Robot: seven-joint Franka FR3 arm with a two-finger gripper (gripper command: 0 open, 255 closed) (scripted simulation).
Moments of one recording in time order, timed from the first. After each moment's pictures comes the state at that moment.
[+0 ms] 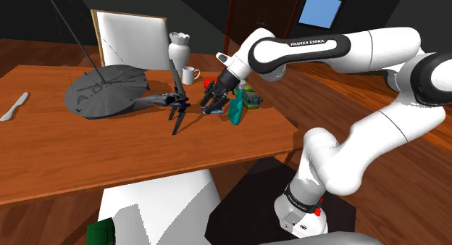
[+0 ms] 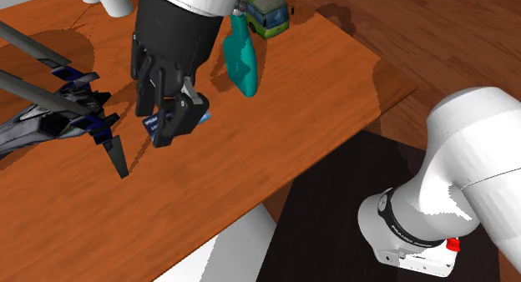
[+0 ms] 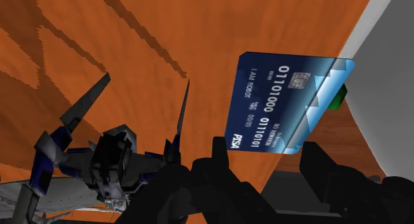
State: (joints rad) arm 0.58 -0.62 -0.45 -2.58 0.27 2.37 -1.06
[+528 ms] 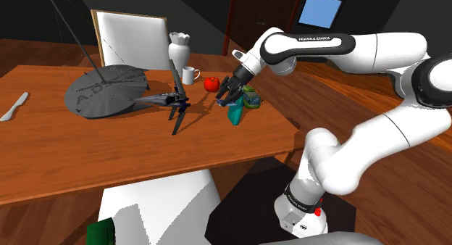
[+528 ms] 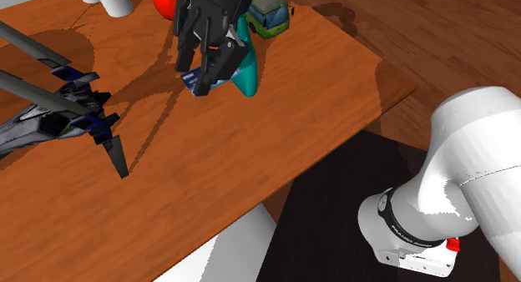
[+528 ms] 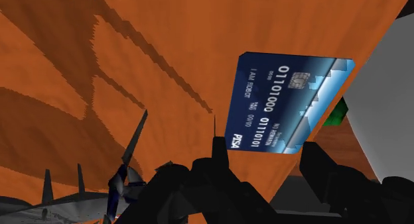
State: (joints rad) arm 0.49 -0.67 -0.59 -2.54 0.20 2.24 -1.19
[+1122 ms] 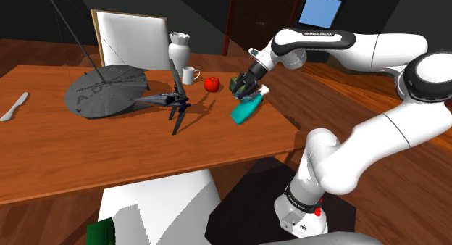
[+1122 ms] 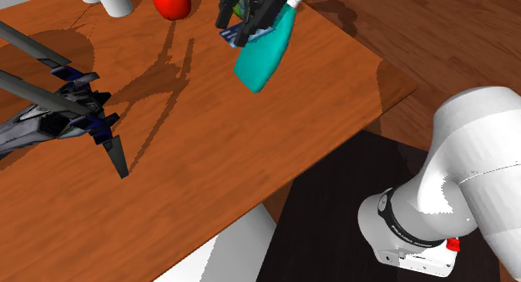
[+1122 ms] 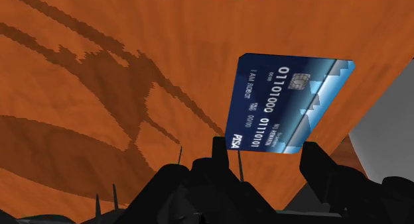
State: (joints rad) arm 0.45 -0.64 -0.80 -2.41 0.14 2.09 -1.39
